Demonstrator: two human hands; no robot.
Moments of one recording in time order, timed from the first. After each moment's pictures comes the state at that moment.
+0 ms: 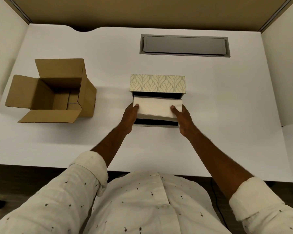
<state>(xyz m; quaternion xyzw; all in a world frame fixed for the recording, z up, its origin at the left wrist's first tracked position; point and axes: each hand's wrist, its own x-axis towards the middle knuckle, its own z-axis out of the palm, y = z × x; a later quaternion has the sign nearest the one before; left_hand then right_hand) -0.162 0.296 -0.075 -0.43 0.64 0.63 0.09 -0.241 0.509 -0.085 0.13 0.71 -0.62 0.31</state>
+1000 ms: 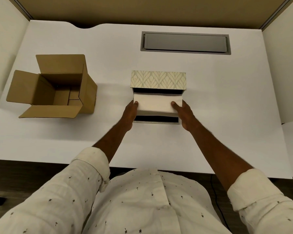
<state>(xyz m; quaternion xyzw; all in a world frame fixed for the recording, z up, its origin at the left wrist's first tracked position) -0.157 0.296 -0.077 -0.43 0.63 0.65 0.09 -0.249 0.510 -0.078 0.09 0.73 -0.60 0.32</state>
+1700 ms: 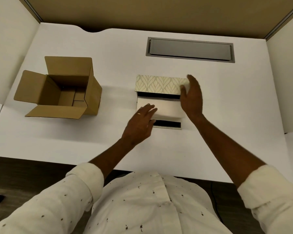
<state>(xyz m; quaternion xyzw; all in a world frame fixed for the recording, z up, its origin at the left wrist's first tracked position) -0.108 0.325 -0.057 -0.02 0.96 0.25 -0.10 -0.283 0.483 -0.018 -0.15 0.91 -0.39 -0.01</state>
